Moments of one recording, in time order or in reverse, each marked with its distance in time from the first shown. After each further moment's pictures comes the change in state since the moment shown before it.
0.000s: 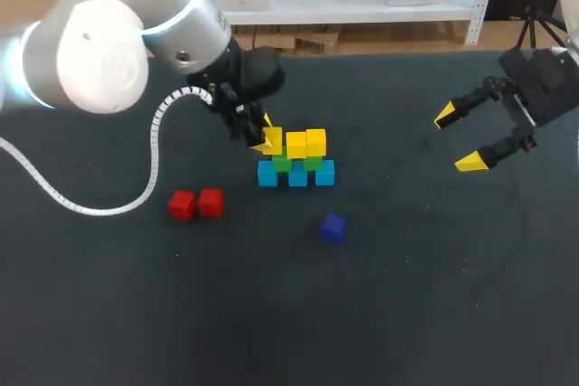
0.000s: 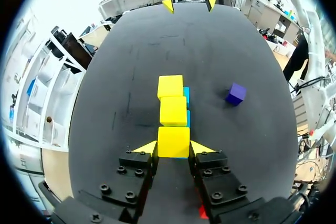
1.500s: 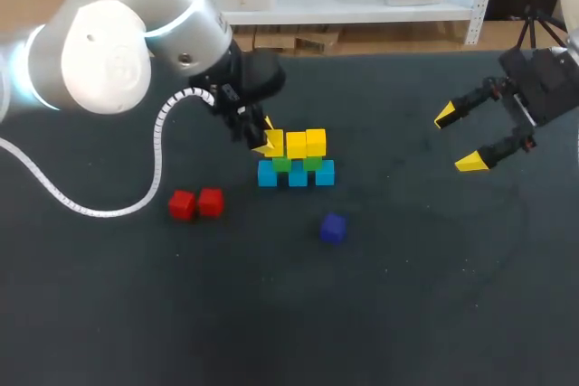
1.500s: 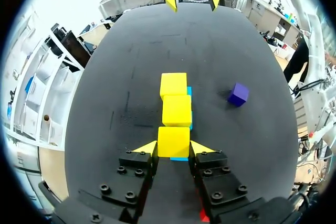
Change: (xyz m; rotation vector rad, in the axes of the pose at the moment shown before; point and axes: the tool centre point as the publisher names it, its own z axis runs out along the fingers) left arm 0.002 0.003 0.009 0.017 -0.009 -0.016; right arm 0.000 0.000 0.000 0.000 0.000 0.000
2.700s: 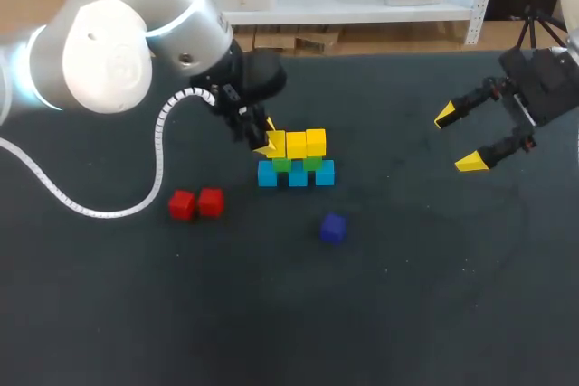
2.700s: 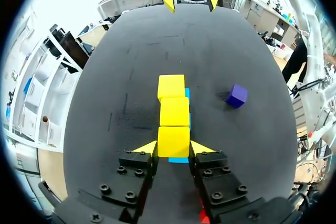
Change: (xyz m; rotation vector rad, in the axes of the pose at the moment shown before) left arm -0.002 -0.002 0.002 0.014 -0.008 0.005; right arm 0.000 0.000 0.000 0.000 0.000 0.000
